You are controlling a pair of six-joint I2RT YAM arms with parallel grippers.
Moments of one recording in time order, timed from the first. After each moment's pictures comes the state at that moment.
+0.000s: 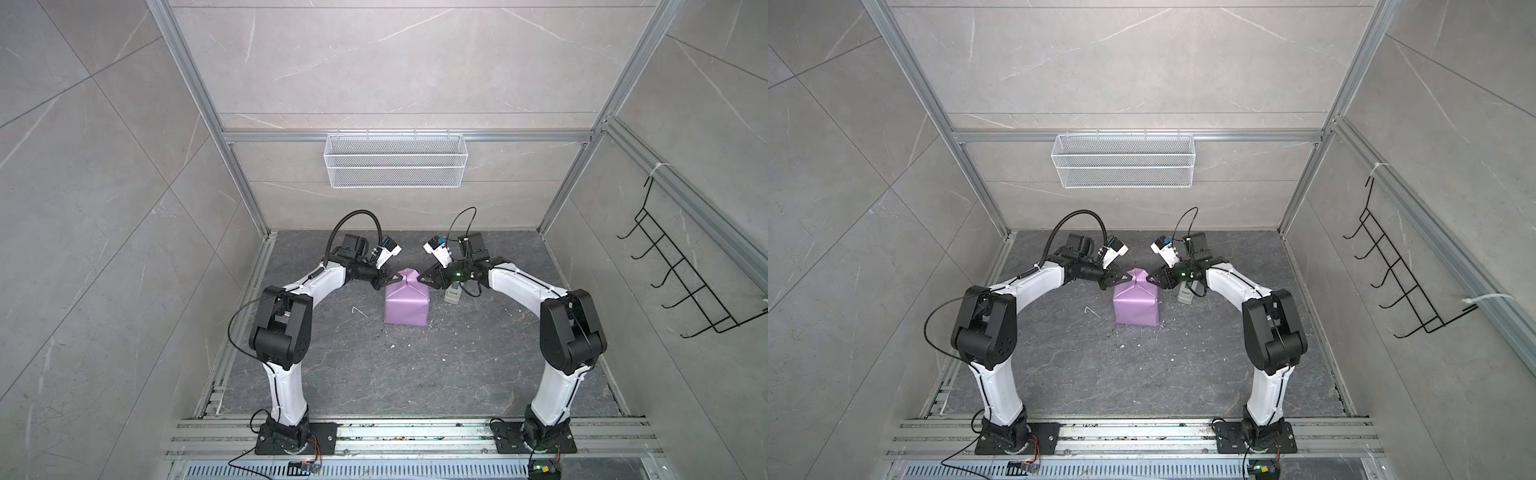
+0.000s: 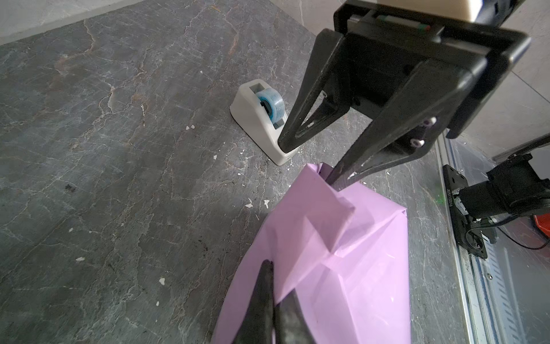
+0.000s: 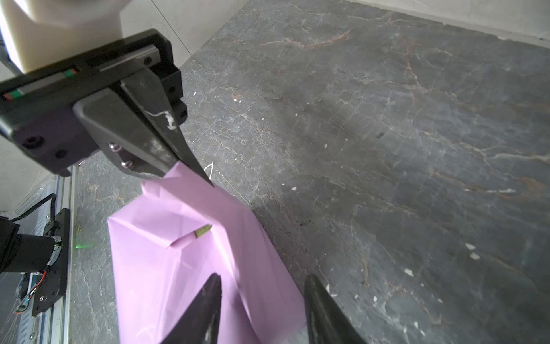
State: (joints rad) left arm -0.37 1.92 1.41 -0.34 0.87 0.33; right arm 0.33 1.87 1.35 -0.30 -0.71 -0.16
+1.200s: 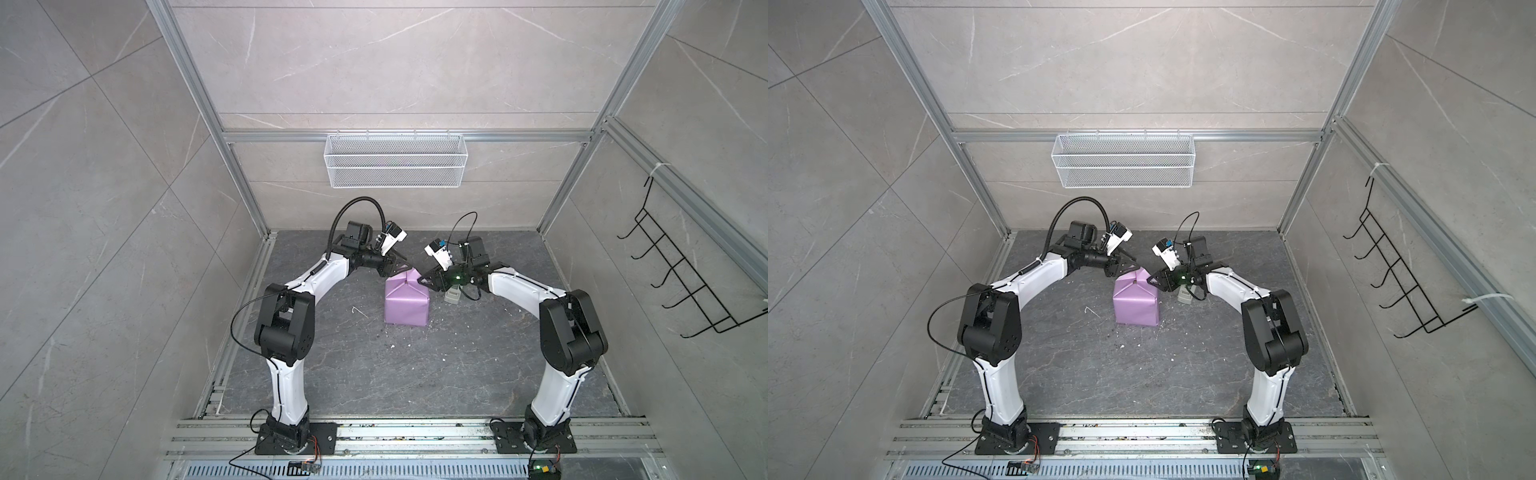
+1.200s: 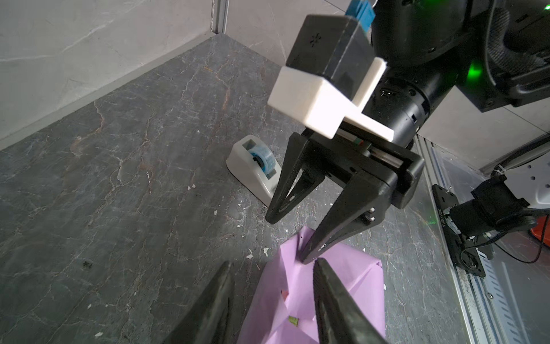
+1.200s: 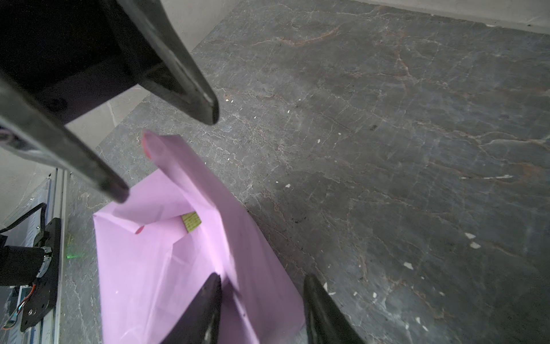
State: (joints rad) left arm -0.38 1.98 1.57 -0.32 0.93 0.30; right arm 0.33 1.86 1.30 -0.22 -0.70 -0.12
